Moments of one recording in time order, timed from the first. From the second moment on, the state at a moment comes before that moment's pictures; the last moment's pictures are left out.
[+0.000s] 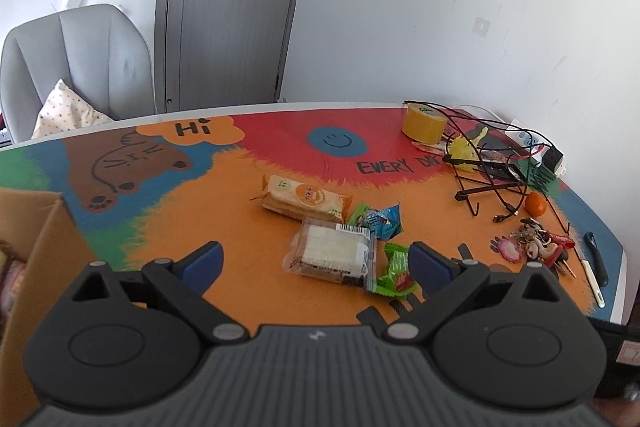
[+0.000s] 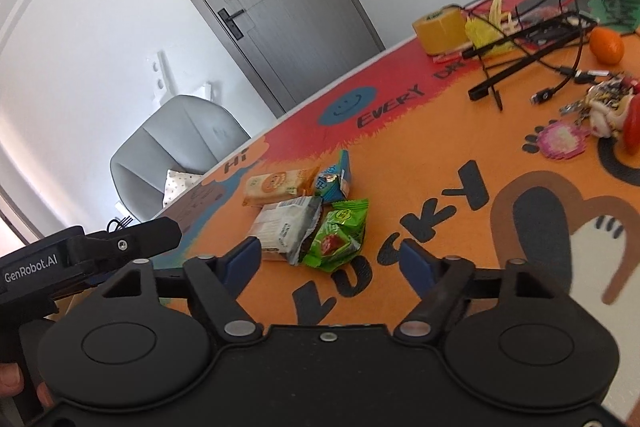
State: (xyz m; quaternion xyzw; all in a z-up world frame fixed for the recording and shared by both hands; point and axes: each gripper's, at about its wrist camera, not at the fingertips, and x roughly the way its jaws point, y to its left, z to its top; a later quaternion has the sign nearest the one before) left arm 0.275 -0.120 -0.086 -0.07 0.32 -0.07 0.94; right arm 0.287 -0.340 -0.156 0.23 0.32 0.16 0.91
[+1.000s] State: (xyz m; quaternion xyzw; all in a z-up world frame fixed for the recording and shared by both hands) left arm 0.351 -0.161 -0.133 -0.05 0.37 -0.08 0.92; right arm 0.322 -0.361 -0.181 0.24 0.35 0.15 0.89
